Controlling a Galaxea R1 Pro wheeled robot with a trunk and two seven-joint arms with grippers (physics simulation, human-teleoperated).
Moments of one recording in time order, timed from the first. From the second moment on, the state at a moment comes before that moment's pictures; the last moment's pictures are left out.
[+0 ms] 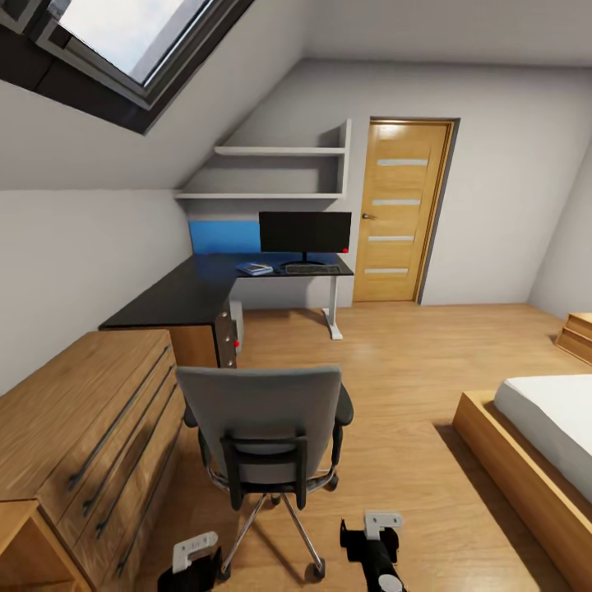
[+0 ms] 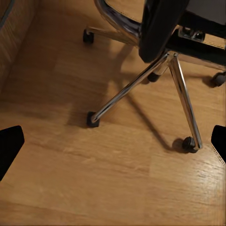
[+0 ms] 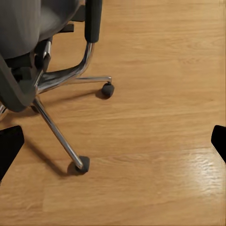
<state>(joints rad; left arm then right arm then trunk) -0.26 -0.07 0.04 -0.52 0.20 -0.08 0.09 -0.44 0.17 -0.11 -0.24 0.20 -0.30 -0.20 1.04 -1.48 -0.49</state>
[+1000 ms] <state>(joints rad) -0.41 -0.07 0.04 -0.52 0.19 -0.04 0.08 -0.54 0.17 -0.11 -0.24 0.19 -0.33 -0.19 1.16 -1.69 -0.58</state>
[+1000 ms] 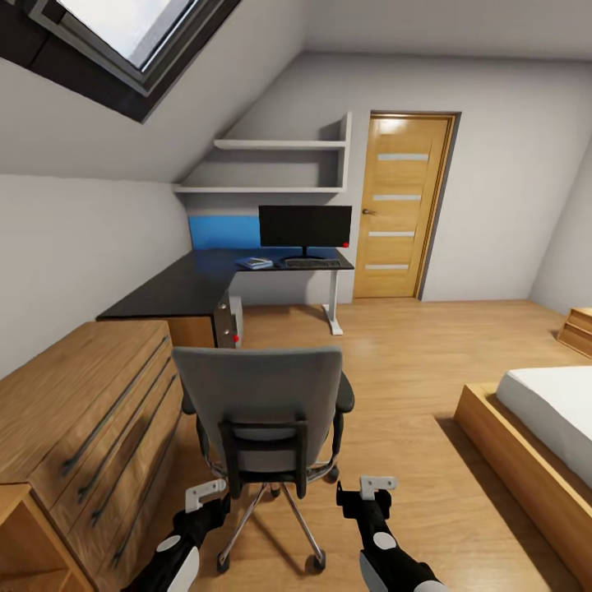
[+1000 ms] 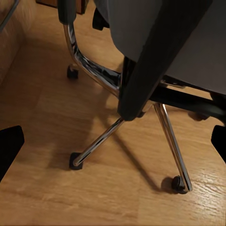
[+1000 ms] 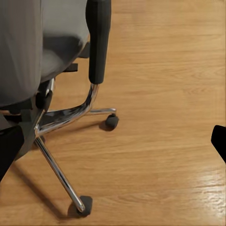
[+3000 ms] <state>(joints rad) -0.41 -0.06 0.04 -0.52 0.19 -0.05 0.07 -0.55 0.17 -0.10 -0.38 0.19 -0.20 -0.22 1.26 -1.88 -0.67</state>
